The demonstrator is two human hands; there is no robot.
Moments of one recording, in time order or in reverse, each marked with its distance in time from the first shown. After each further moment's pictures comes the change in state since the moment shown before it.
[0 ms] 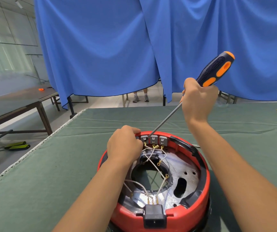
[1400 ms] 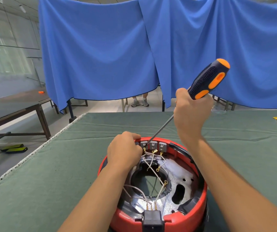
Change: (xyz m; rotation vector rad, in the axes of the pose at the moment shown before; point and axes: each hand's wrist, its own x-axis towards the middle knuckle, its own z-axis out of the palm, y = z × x) left_hand -0.001 -0.003 -0.001 0.002 -0.009 0.031; right_hand -0.023 -0.017 0.005 0.108 -0.068 -0.123
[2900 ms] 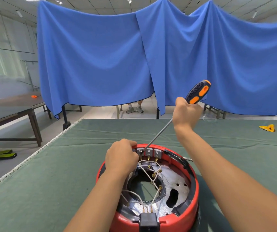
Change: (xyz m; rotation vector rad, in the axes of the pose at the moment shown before) left_hand -0.001 0.001 0.001 -0.003 0.018 0.014; right_hand 0.034 0.028 0.000 -0.199 0.142 0.323
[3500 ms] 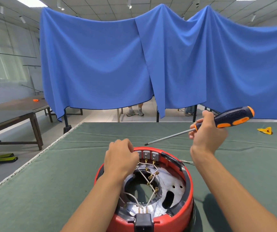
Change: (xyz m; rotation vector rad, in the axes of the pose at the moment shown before) left_hand 0.000 0.001 -0.002 -0.087 0.004 -0.012; right_hand -0.017 -0.002 -0.057 0.370 0.186 0.074
